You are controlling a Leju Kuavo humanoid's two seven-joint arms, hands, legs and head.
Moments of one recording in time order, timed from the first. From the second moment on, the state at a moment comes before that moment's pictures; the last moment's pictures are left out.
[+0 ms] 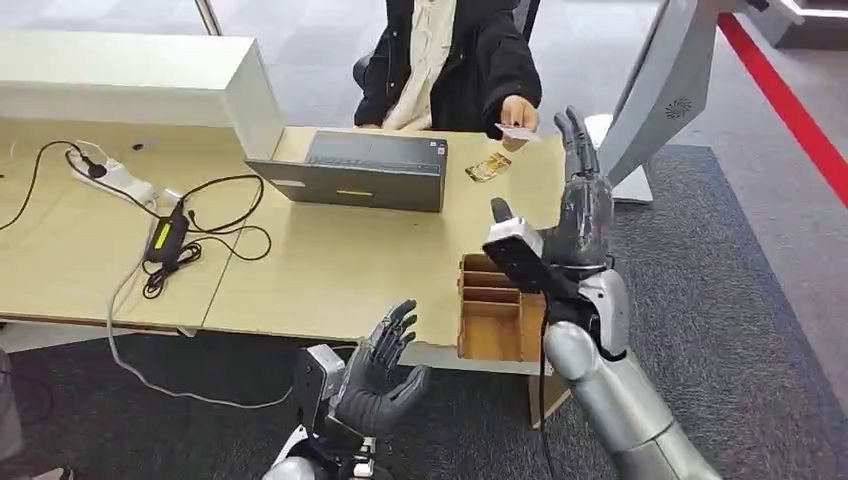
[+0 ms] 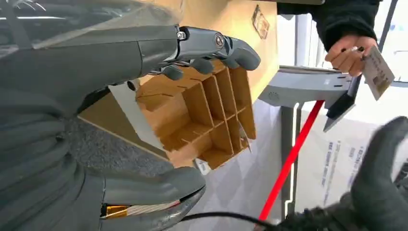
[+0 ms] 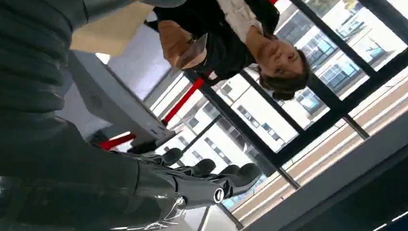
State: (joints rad) left arm -0.18 -0.03 -0.83 -1.48 0.12 0.23 -0.27; right arm -0.53 -0.10 0.44 -1.37 0.76 -0.70 0.00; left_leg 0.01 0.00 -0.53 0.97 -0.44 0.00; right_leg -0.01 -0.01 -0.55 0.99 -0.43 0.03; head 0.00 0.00
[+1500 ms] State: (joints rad) left arm -0.21 -0.04 -0.87 -1.47 0.13 0.26 -0.22; right arm -0.99 -0.03 0.68 -0.53 0.99 -0.64 0.23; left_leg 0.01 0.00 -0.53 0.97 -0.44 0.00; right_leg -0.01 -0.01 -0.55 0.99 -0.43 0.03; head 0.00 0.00
